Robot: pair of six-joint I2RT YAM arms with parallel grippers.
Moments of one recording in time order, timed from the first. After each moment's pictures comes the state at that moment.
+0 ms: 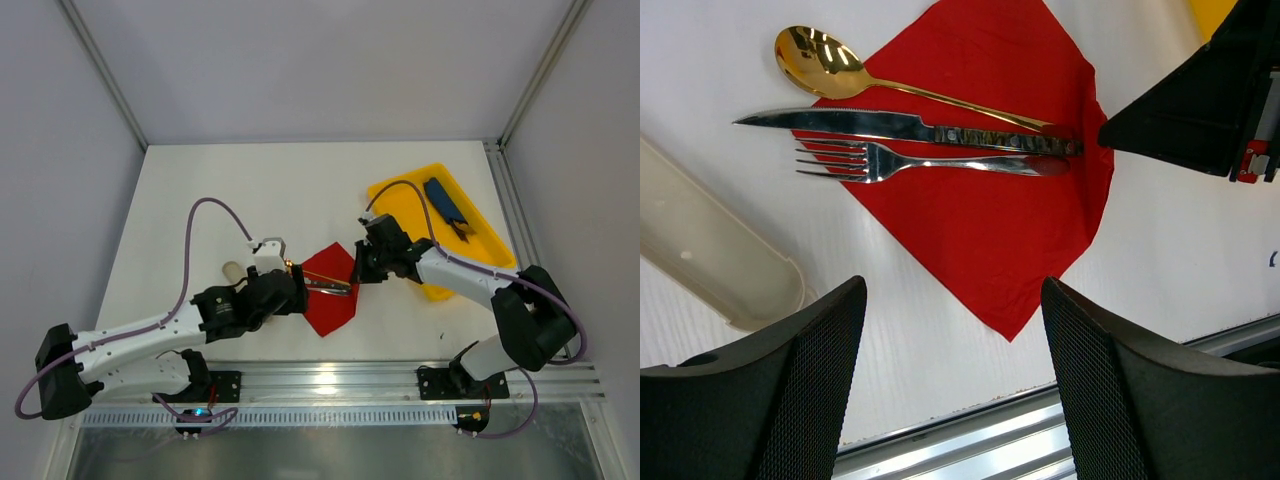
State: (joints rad) left arm -1.11 1.02 0.74 -0.51 -0.52 -0.89; right arm 0.62 1.46 0.82 -0.28 -0.20 0.57
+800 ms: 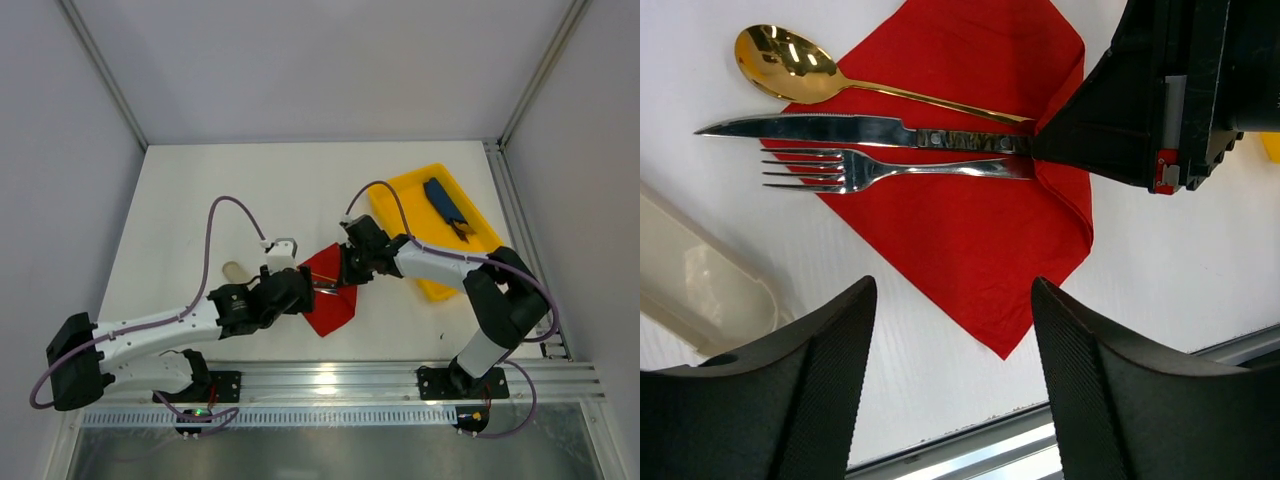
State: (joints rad) left arm -1.11 1.11 0.74 -0.43 -0.51 -0.86; right arm 0.70 1.64 0.93 -0.28 -0.19 0.57
